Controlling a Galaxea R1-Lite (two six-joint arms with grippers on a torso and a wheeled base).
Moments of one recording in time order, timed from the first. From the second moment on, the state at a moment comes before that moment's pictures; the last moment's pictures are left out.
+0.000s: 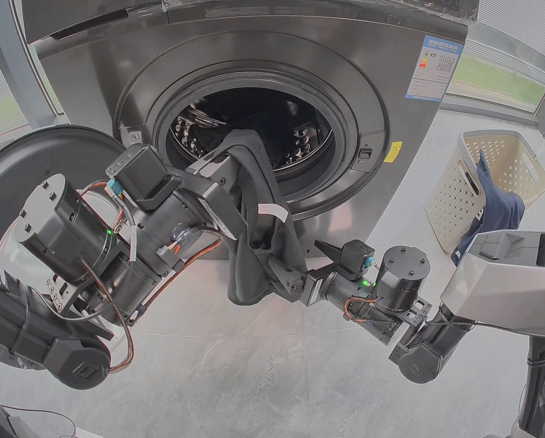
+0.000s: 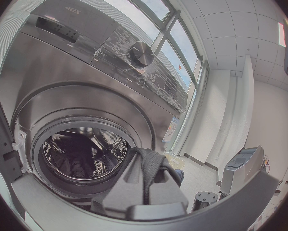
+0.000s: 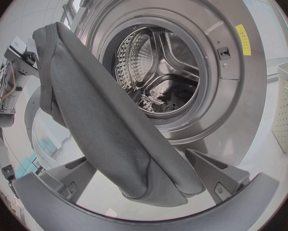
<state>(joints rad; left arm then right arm) -0.68 1.75 -0.66 -1.55 -0.04 -0.13 0.68 2.24 -0.77 -1.54 -0.02 0.19</state>
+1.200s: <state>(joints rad) -0.68 1.76 -0.66 -1.54 -0.05 -0.13 0.65 2.15 -0.67 -1.54 -0.01 0.19</state>
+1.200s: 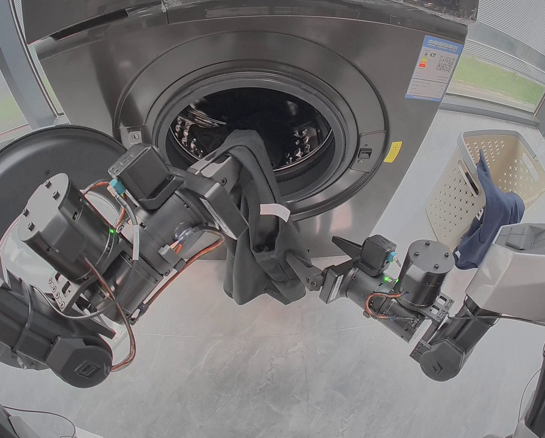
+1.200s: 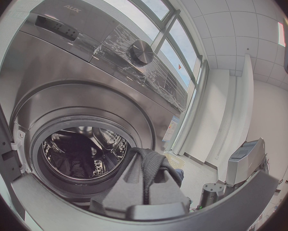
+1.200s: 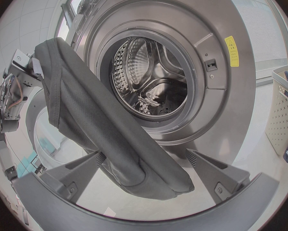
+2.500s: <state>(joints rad) -0.70 1.72 -0.64 -1.55 -0.08 -0.13 0.69 2.51 -1.10 -1.54 0.02 0.13</state>
